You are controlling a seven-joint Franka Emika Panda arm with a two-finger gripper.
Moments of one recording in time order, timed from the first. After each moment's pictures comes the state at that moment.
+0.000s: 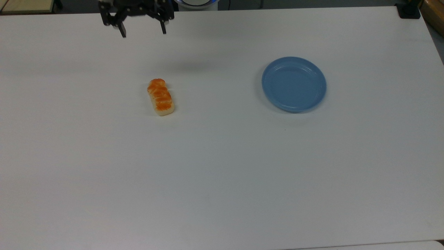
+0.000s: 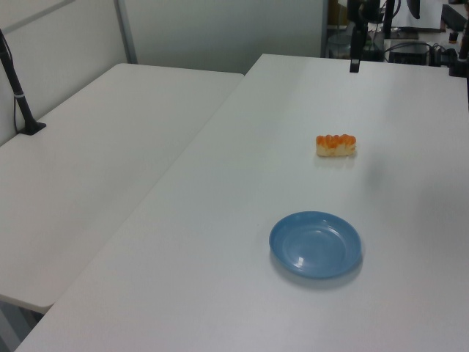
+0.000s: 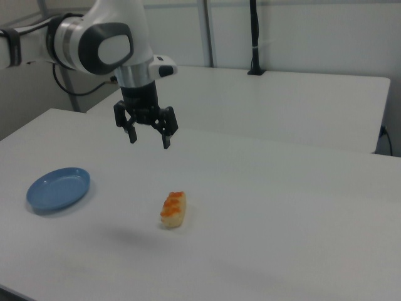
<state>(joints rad) 0.05 -0.01 -0.18 -1.78 0.02 1.79 -0.28</state>
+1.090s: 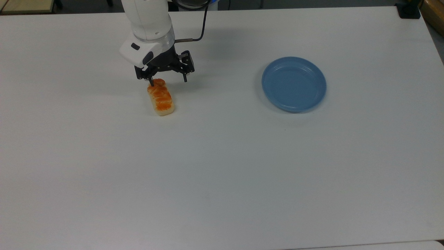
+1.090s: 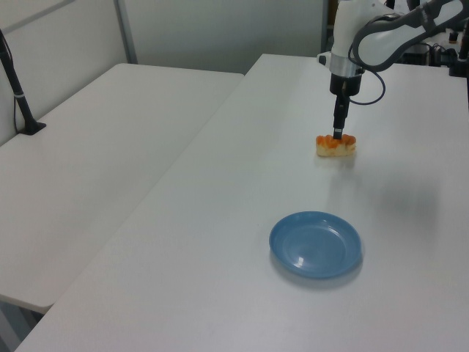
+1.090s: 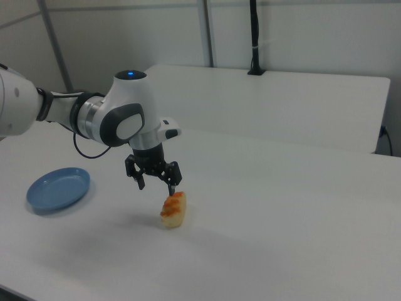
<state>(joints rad) 0.05 0.12 -0.13 -2.06 0.06 2.22 -0.29</state>
